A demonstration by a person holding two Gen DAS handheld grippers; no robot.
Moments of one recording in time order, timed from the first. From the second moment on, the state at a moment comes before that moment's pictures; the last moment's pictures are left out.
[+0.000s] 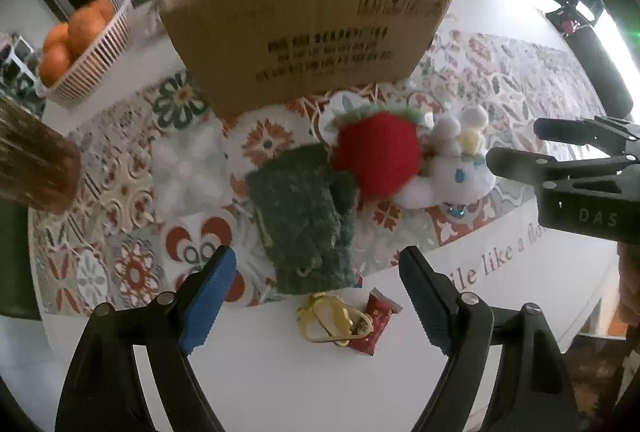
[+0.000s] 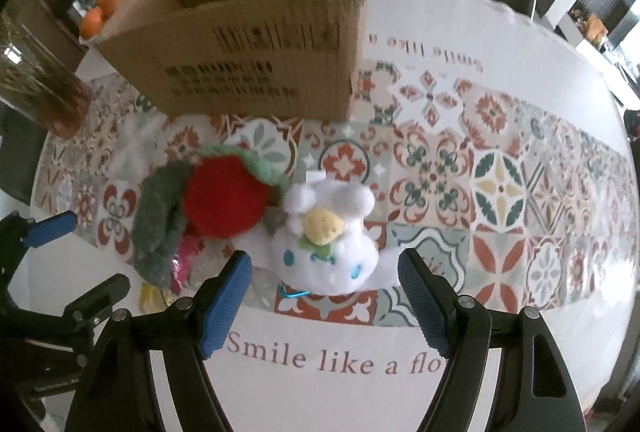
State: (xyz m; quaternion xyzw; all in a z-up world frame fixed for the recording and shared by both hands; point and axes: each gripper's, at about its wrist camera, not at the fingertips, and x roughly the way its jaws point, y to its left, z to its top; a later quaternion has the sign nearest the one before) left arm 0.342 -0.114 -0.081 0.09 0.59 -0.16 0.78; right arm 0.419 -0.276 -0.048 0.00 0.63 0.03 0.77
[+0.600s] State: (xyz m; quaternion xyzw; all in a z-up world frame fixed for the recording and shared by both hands) left arm 0.360 -0.112 -0.152 0.06 0.68 -0.16 0.71; right arm 0.445 -0.276 -0.098 0.01 0.66 0.01 0.75
